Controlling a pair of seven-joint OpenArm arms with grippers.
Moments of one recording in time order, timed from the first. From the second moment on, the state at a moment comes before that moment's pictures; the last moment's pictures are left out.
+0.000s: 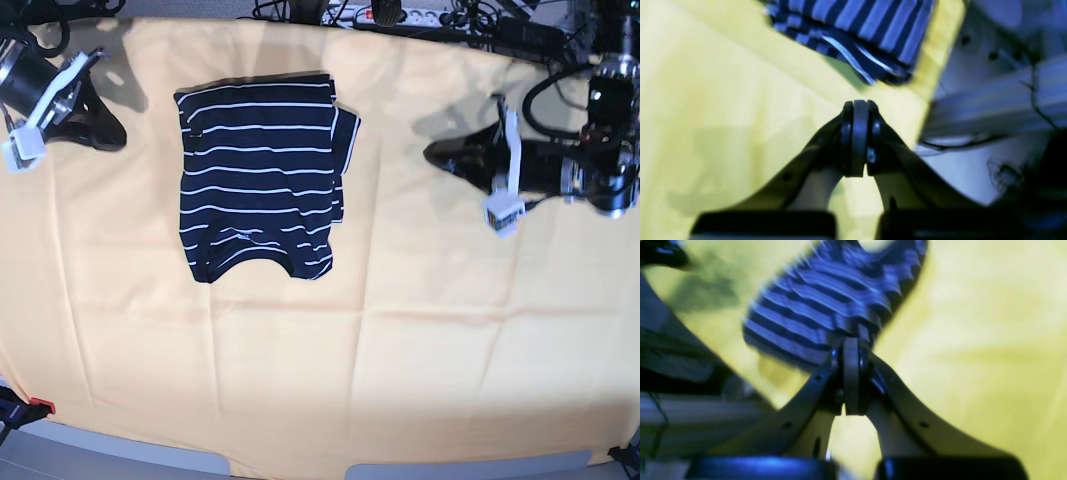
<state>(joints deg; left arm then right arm) 4.4 -42.2 -1.2 111.7 -88.7 -43.7 80.8 -31.0 19.1 48.5 126.8 79.0 40.7 -83.0</state>
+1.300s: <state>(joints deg) 69.6 -24.9 -17.5 109.5 -73.5 -40.3 72.6 -60.4 16.1 30.6 90.5 75.3 41.0 -81.9</state>
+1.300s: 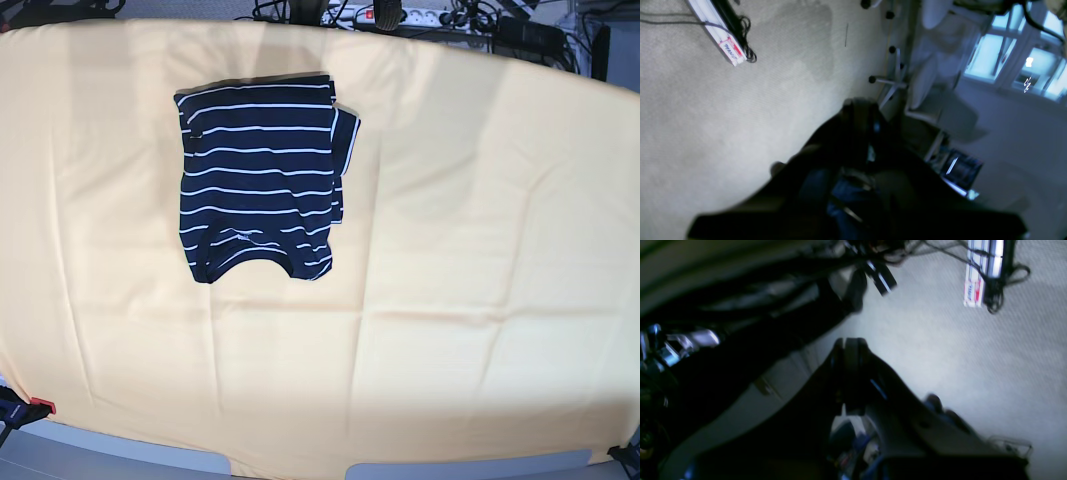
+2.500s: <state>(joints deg) 24.0 -15.3 13.2 29.7 -20.6 -13.3 -12.4 -24.4 13.4 -8.9 41.4 0.0 14.4 -7.1</state>
